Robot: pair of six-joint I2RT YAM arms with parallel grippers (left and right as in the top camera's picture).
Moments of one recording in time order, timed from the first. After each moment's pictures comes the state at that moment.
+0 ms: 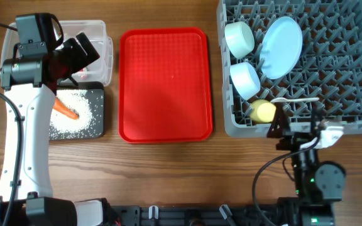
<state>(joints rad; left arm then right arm) 0.11 1.51 1.48 -0.90 0.03 -0.44 0.00 0.14 0.17 -0.03 -0.02 0.27</state>
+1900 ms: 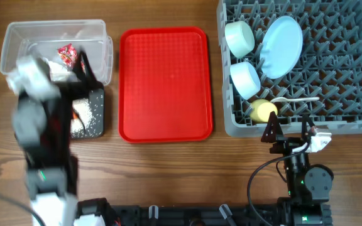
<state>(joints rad) 0.13 0.72 0.60 0.07 0.07 -0.32 0.00 0.02 0.01 0.00 -0.03 0.28</state>
